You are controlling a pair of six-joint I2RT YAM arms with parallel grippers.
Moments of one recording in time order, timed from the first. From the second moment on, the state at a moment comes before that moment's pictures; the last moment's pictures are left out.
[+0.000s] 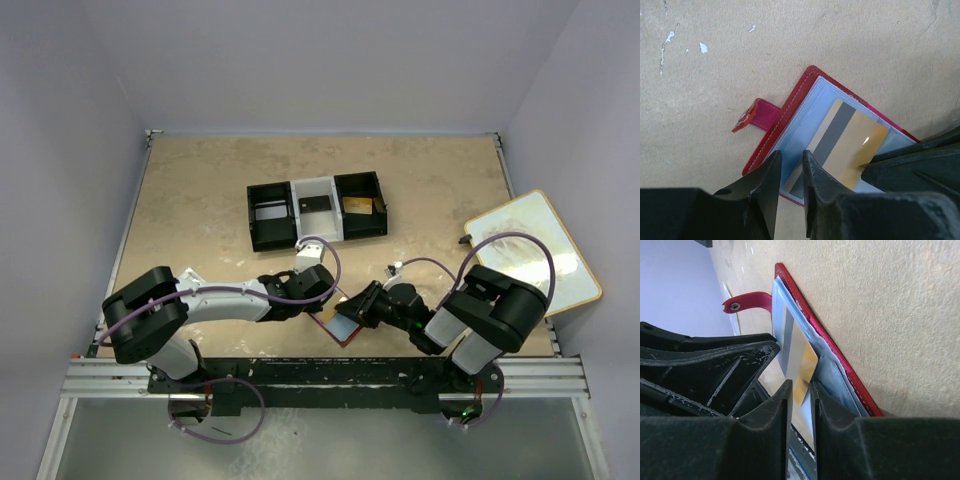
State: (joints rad) left arm -1.08 1.54 0.75 -0.18 -0.43 -0.84; right arm 0.83 1.60 0.07 1.06 -0.09 1.41
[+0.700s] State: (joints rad) left arm -1.08 1.54 0.75 -0.18 -0.43 -0.84; right arm 0.83 1.62 0.08 1.07 -0.09 1.41
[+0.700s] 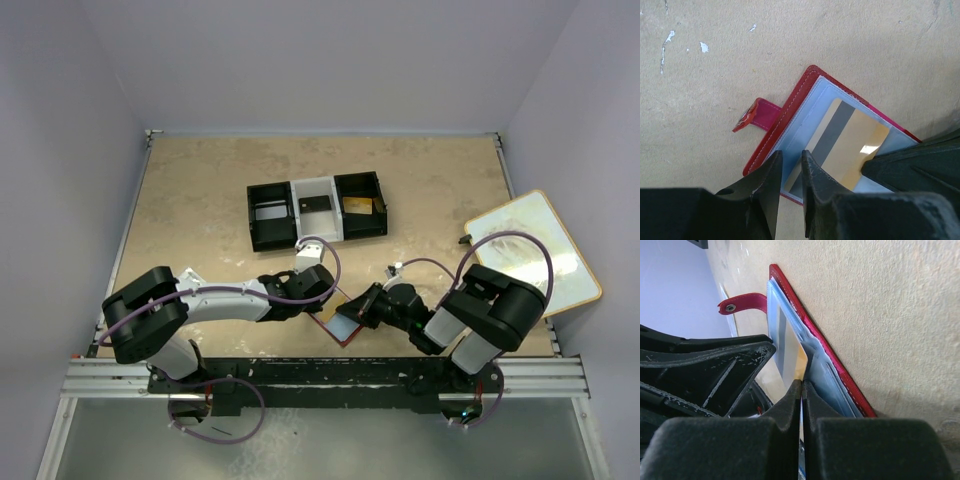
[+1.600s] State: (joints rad) left arm -1.08 1.52 0.75 -0.16 -0.38 -0.83; right arm 0.83 1.31 0.07 0.69 -0.04 1.40
